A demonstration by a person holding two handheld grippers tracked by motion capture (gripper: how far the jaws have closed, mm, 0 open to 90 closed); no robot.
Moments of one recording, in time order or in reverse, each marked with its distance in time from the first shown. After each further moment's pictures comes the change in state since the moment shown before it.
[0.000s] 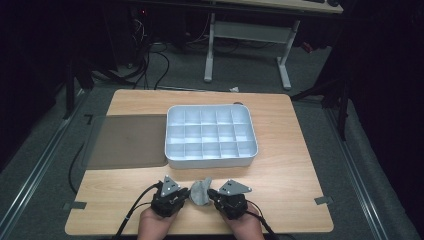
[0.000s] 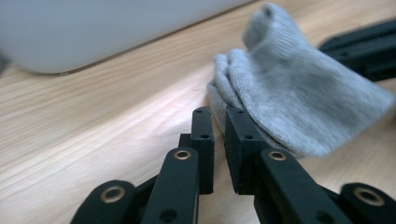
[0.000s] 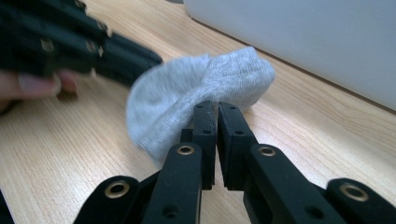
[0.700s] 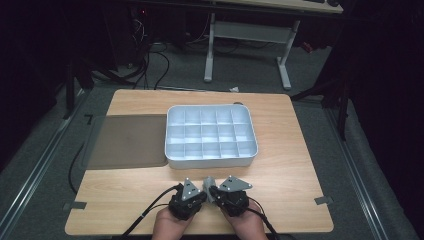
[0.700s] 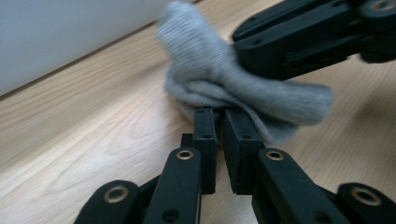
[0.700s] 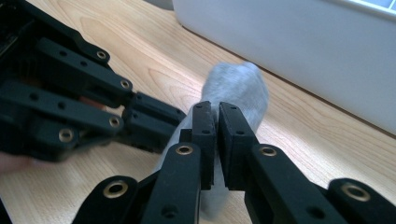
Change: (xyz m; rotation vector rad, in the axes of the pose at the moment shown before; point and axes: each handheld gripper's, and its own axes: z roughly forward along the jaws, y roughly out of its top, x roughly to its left) left arm -0.039 0.014 0.025 0.034 -0.065 0.094; right arm -0.002 0.013 -0.008 0.028 -0.043 -0.017
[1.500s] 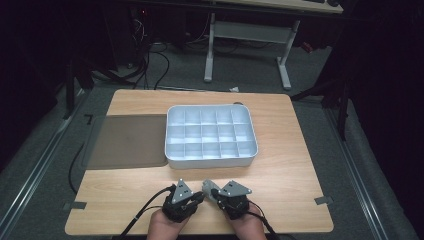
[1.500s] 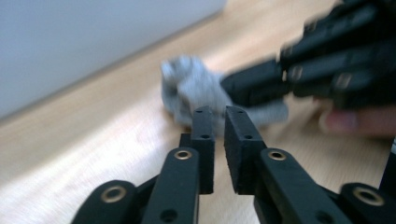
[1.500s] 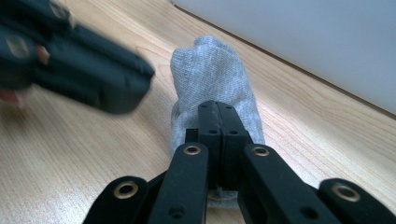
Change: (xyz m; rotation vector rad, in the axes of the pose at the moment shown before) left arm 0.007 -0.001 -0.029 -0.121 -0.024 -0.011; right arm -0.001 -0.020 0.010 -0.014 -0.023 -0.022
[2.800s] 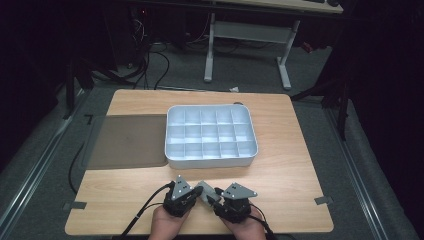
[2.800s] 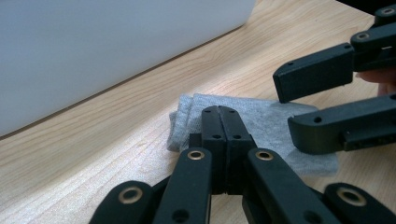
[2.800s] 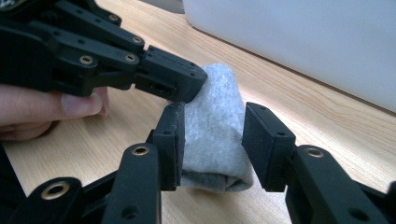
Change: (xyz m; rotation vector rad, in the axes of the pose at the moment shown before) left arm 0.013 -0.008 0.017 -0.025 0.042 -0.024; right arm 0.004 0.003 -0.014 -0.052 0.061 0.061
